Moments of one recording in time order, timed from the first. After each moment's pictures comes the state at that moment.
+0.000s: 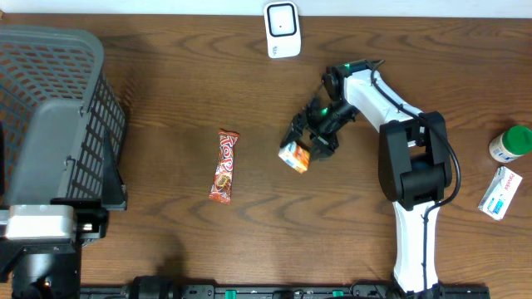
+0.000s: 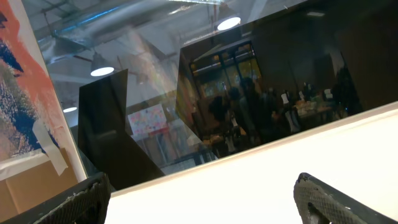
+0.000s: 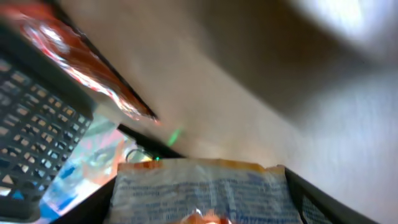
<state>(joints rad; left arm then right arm) 0.01 0.52 1.23 -0.32 0.10 0.31 0.28 2.32 1.75 -1.25 -0.81 0.37</state>
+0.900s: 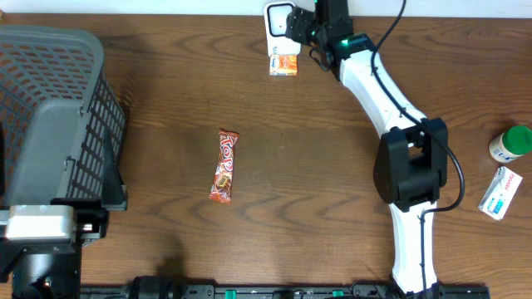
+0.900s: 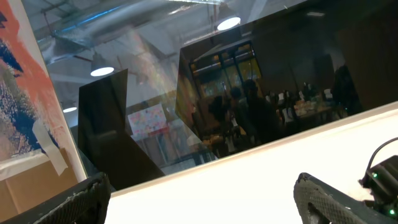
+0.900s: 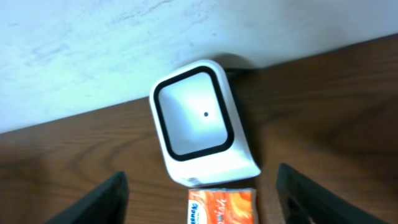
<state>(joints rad) 0.01 0.52 1.23 -0.32 0.10 0.31 0.32 2.32 2.03 -0.34 -0.03 0.55</state>
